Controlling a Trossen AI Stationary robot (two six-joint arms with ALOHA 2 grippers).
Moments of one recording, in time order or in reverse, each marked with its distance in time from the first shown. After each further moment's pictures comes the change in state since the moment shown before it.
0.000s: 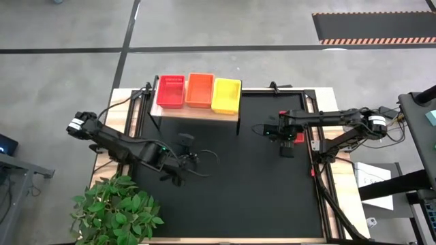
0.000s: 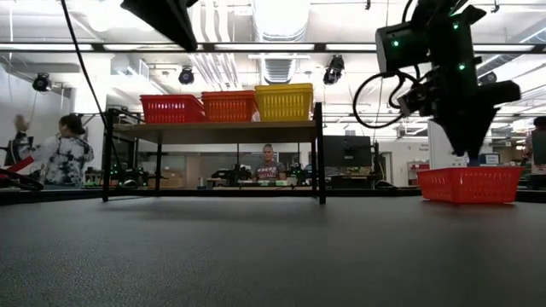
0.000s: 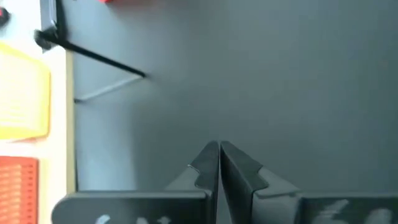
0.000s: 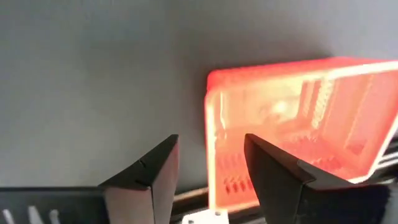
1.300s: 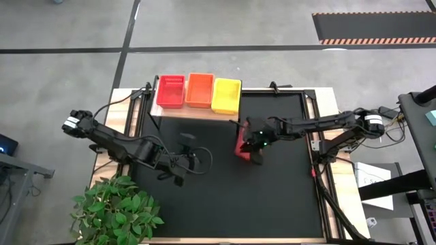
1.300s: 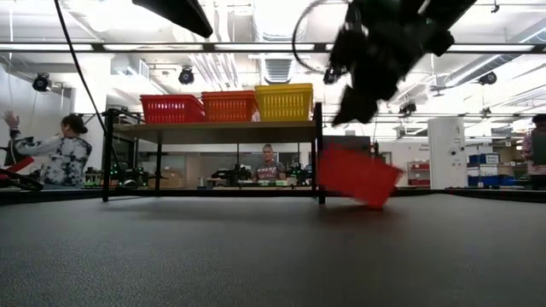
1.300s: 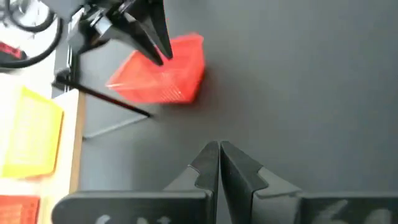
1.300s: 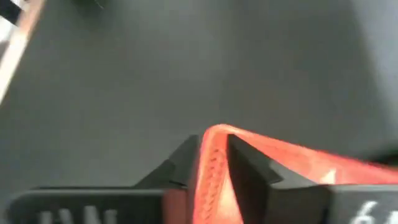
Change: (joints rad) left arm 0.000 -0.075 -0.102 0.239 0.011 0.085; right arm 0.091 0.036 -0.075 1.009 -0.378 0.086
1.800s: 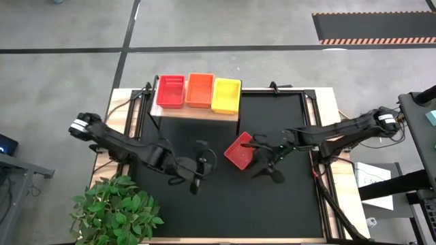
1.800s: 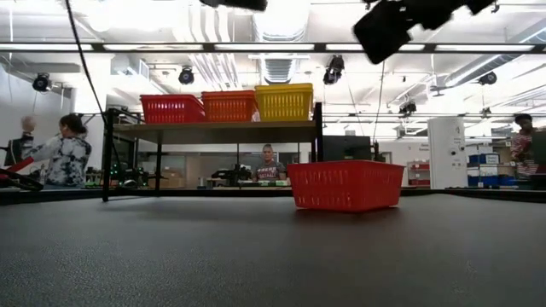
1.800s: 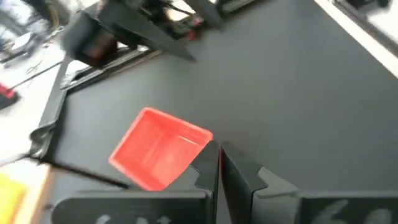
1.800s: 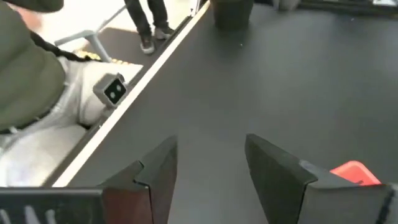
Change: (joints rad) left arm 0.005 0.107 -0.025 0.393 0.062 0.031; right arm 0.241 -0.201 -0.007 0.028 -0.166 -0.133
